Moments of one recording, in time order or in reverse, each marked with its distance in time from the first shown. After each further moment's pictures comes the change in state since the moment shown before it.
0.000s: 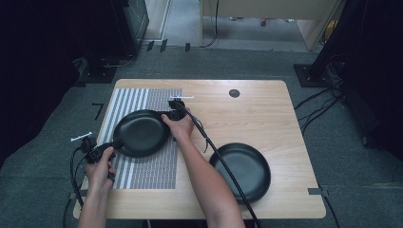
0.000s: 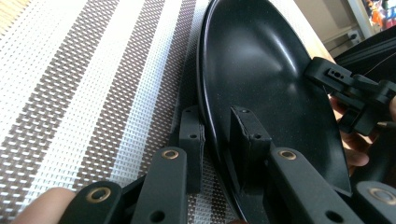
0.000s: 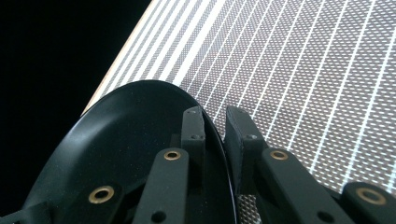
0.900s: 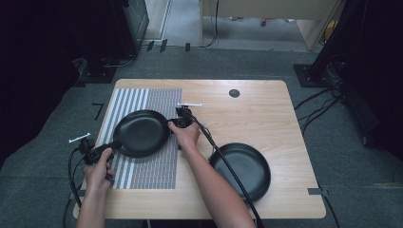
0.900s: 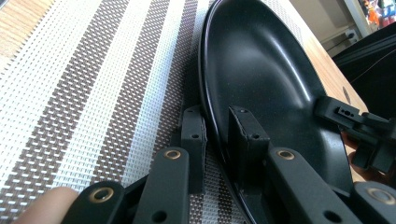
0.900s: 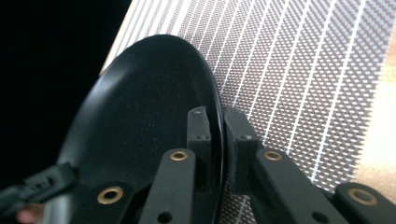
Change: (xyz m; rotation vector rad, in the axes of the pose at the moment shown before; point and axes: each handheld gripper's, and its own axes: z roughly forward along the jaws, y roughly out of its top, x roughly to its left) left arm 0.004 -0.001 -0.004 -0.013 -0.009 0.022; right arm -0.005 -0.025 -0.031 0.061 0.008 0.138
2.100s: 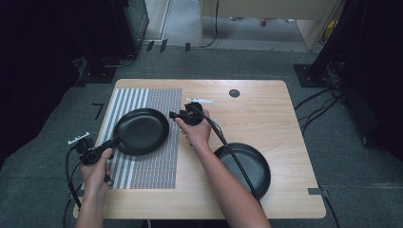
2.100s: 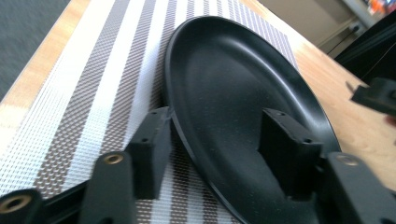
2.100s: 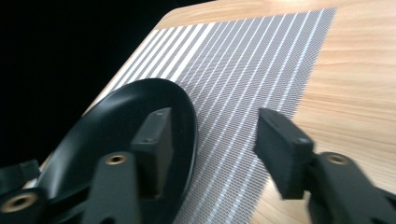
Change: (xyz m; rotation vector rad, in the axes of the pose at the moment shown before) left arm -0.027 -0.004 -0.020 -0.091 0.052 0.208; right arm 0.003 0.011 -0.054 -0.183 -0.060 -0.243
